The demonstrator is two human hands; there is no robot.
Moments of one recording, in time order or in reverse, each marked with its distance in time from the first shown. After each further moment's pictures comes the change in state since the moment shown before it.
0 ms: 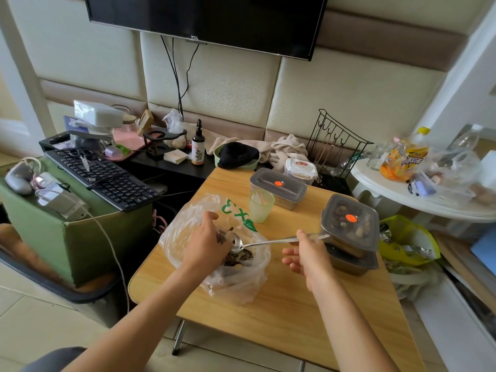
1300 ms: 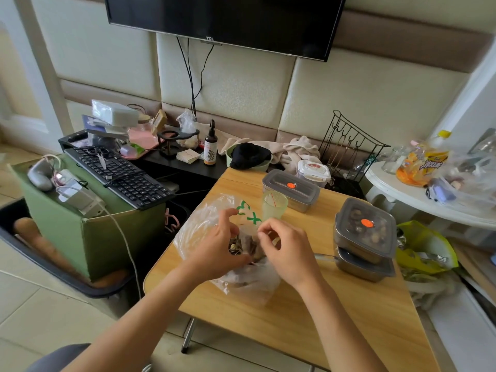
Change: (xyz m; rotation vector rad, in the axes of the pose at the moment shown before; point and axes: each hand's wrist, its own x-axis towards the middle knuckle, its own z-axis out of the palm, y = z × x) left_hand -0.011 -0.001 -0.027 0.004 -0.252 0.214; right_hand -0.029 -0.011 0.042 -0.616 -0.204 -1.082
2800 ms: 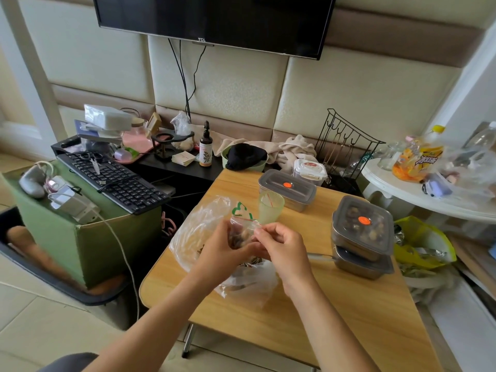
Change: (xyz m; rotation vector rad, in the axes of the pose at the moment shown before) left_hand -0.009 0.032 0.011 -0.412 0.114 -0.226; right_hand -0.004 -0.021 0.006 0.676 0.050 0.606
